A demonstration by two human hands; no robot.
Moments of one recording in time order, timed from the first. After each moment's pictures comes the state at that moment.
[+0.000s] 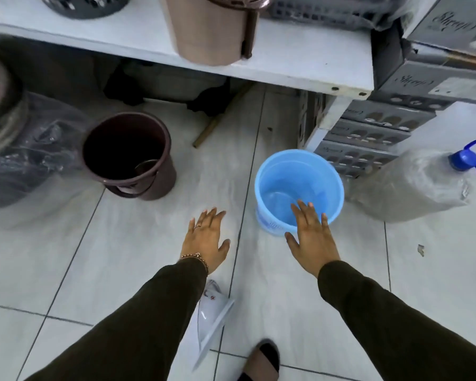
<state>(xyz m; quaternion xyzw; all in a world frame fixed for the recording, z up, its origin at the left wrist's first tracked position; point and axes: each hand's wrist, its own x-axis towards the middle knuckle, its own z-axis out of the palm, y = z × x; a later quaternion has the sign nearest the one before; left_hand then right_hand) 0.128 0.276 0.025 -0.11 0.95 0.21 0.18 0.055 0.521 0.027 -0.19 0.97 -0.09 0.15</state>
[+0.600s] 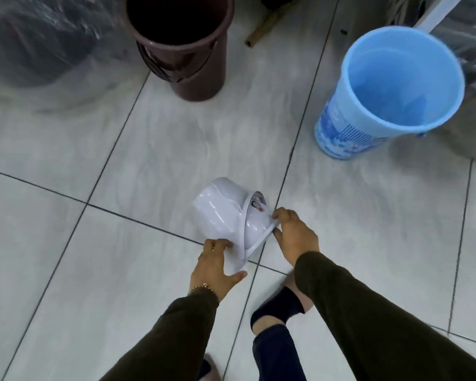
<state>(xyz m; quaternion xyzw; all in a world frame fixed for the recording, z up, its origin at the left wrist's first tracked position) 0.419 0.284 -0.113 -0.31 0.84 0.38 0.23 0.277 0.437 -0.136 -0.16 0.92 -0.14 0.33</state>
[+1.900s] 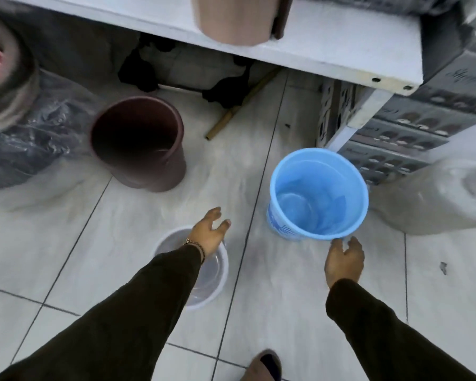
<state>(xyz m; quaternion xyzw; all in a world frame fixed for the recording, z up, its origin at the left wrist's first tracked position) 0.093 0.259 -0.014 -0.34 0.74 0.56 0.18 0.044 0.526 -0.011 0.36 0.82 -0.44 0.08</state>
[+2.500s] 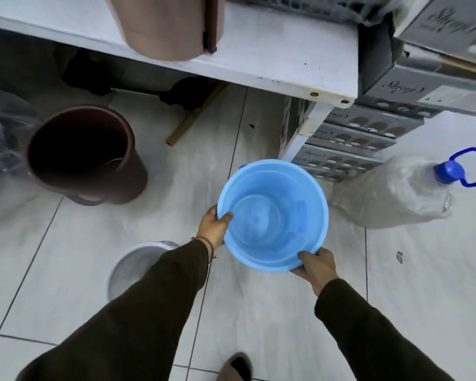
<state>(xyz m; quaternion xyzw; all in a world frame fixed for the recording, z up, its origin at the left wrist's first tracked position) 0.003 0.346 0.002 -0.40 0.55 0.71 0.15 0.003 0.578 0.011 0.39 0.67 -0.57 0.25</state>
